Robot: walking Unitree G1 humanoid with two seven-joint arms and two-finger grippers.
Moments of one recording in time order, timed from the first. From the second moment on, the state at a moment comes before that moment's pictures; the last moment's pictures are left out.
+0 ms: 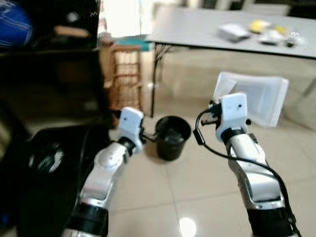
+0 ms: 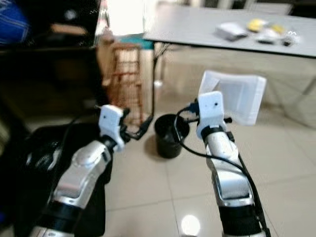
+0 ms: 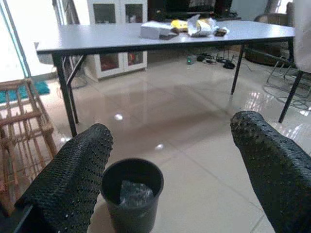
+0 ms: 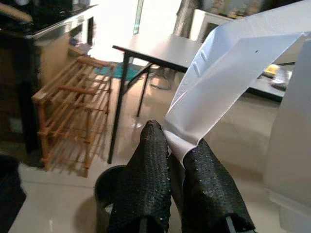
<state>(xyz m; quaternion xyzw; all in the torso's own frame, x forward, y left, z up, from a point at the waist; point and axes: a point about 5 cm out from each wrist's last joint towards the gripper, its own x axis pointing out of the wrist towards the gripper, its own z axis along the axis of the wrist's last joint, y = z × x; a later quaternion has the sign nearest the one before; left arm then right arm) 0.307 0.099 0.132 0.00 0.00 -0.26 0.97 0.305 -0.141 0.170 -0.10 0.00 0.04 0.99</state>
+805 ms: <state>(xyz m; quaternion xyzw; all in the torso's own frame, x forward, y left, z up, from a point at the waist) 0.305 0.083 0.134 0.00 -0.01 -0.28 0.96 0.307 -0.153 0.168 -0.10 0.00 0.02 0.99</state>
